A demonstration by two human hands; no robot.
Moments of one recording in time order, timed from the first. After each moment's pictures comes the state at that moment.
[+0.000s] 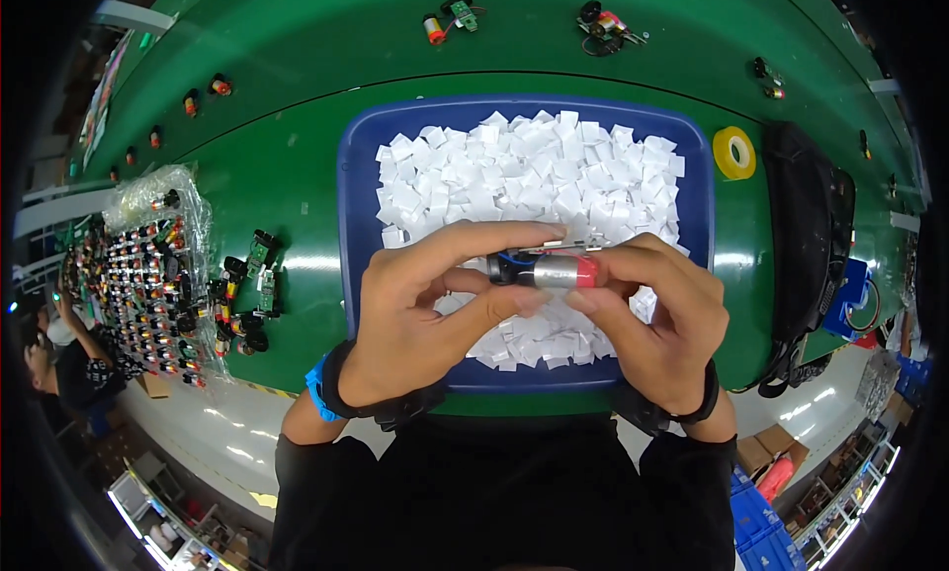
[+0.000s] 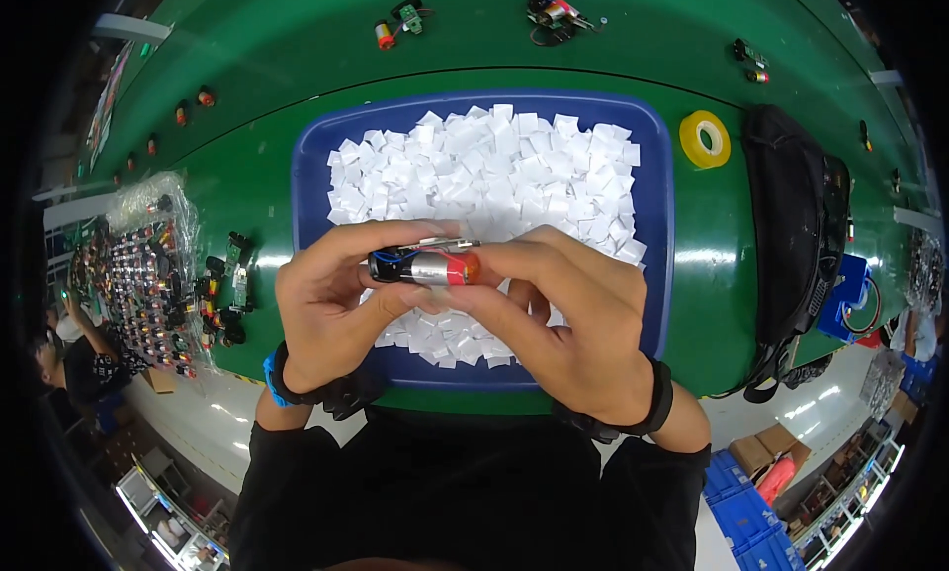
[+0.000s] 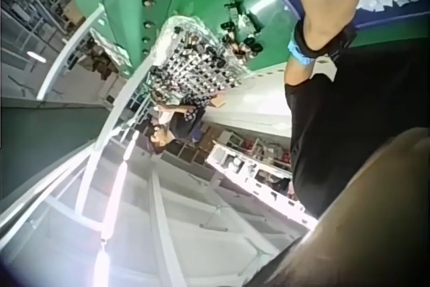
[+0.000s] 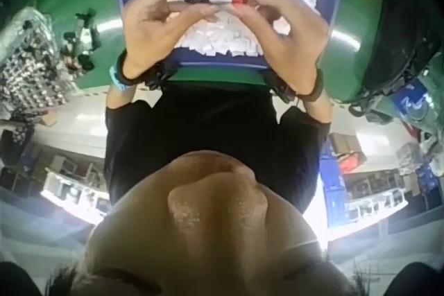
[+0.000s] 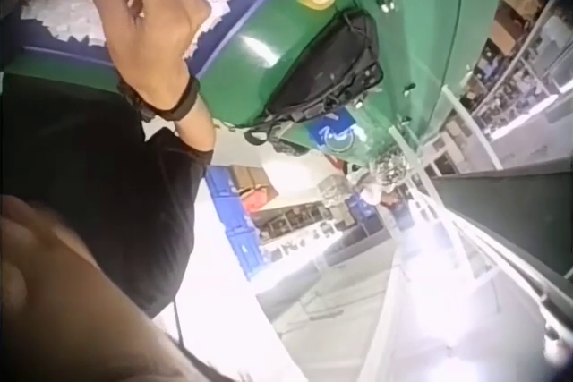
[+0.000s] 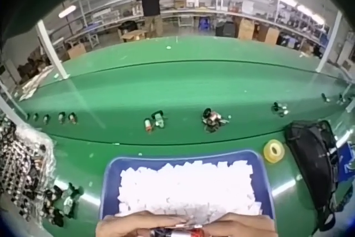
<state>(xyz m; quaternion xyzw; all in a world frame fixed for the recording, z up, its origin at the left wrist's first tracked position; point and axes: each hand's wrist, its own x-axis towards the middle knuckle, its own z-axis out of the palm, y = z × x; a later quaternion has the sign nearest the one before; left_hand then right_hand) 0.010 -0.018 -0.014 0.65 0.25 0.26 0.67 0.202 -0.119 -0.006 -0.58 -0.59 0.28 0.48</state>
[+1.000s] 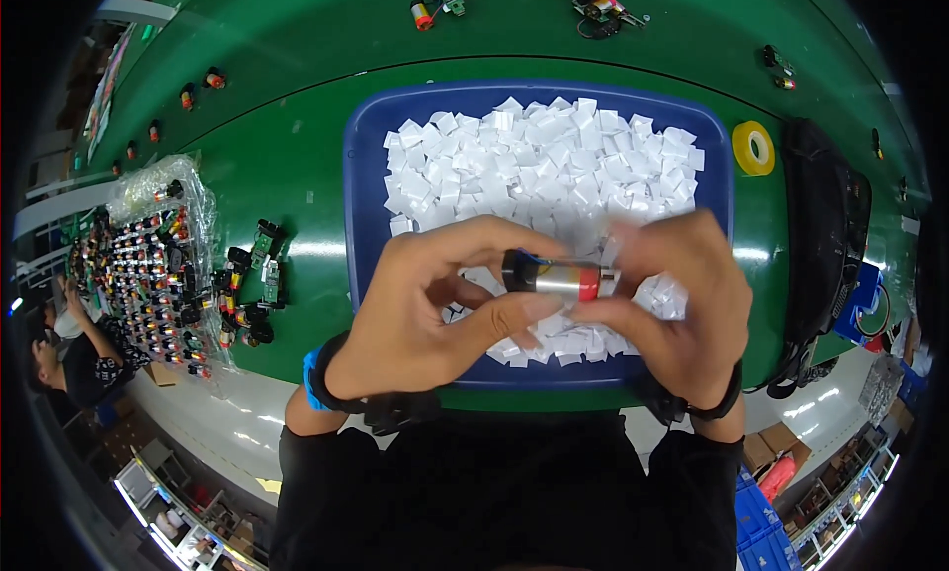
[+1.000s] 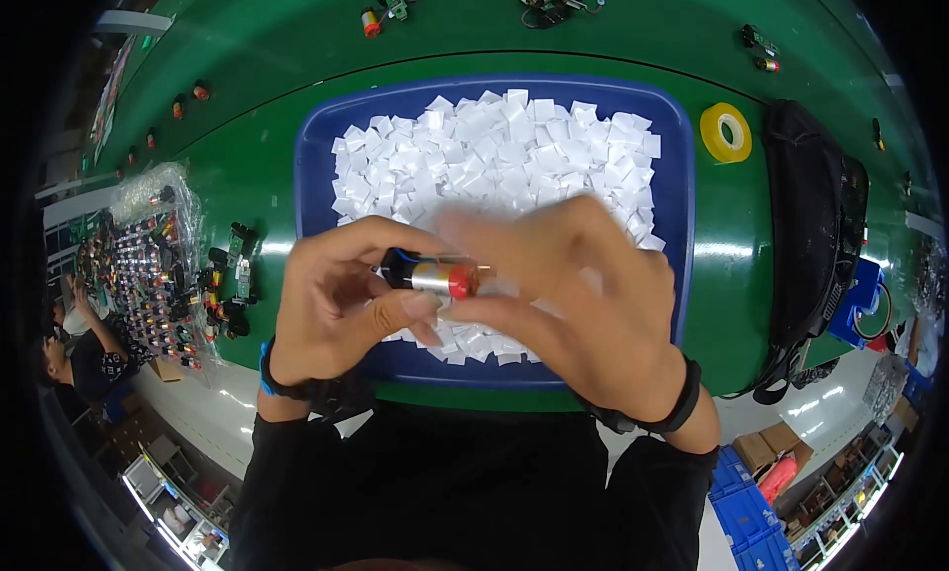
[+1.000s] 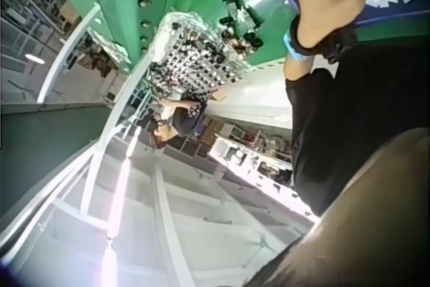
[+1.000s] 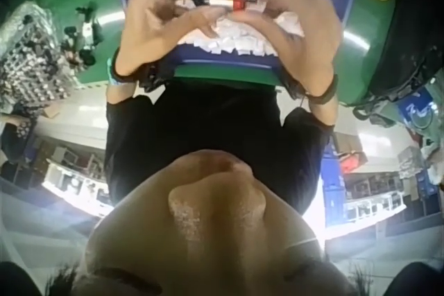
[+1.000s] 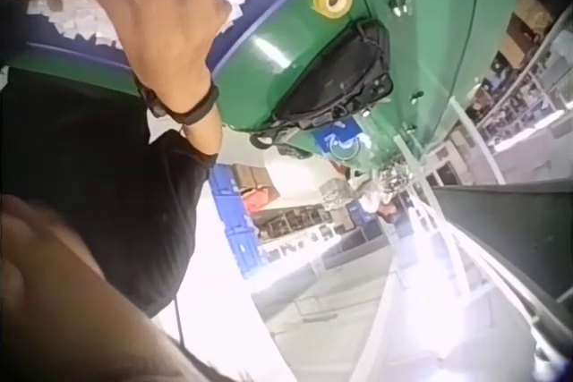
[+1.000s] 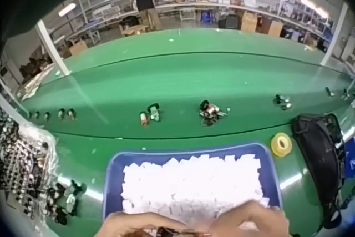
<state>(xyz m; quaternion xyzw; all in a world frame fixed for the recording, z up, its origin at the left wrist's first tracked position) 0.009 -0.017 -0.005 0.61 0.27 0.21 0.71 0.215 -0.109 -0.003 -0.58 -0.62 0.27 0.46</state>
